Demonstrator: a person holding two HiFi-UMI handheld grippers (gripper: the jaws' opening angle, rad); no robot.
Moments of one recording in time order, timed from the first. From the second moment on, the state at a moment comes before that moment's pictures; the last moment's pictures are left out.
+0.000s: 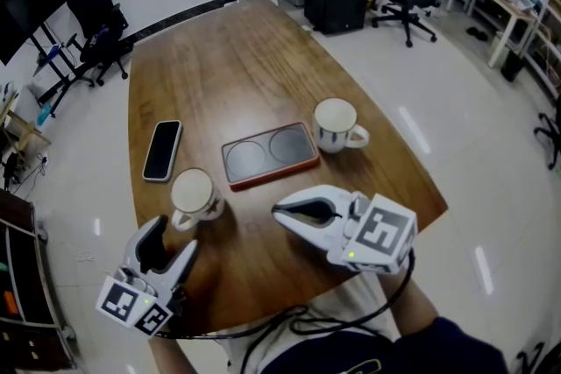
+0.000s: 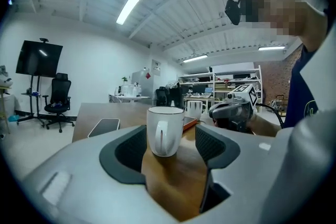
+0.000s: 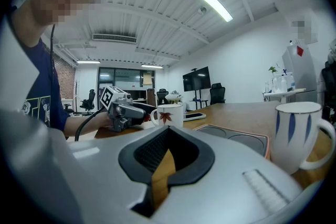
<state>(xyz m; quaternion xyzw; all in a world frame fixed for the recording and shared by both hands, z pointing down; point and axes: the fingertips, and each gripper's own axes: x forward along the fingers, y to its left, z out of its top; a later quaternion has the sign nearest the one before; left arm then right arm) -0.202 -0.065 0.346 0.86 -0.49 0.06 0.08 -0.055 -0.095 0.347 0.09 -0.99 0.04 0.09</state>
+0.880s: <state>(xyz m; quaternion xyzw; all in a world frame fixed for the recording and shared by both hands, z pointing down) -0.201 -0.083 0.350 0.87 -0.49 0.07 0.08 -0.056 -0.093 0.347 0.09 -0.99 0.04 0.09</state>
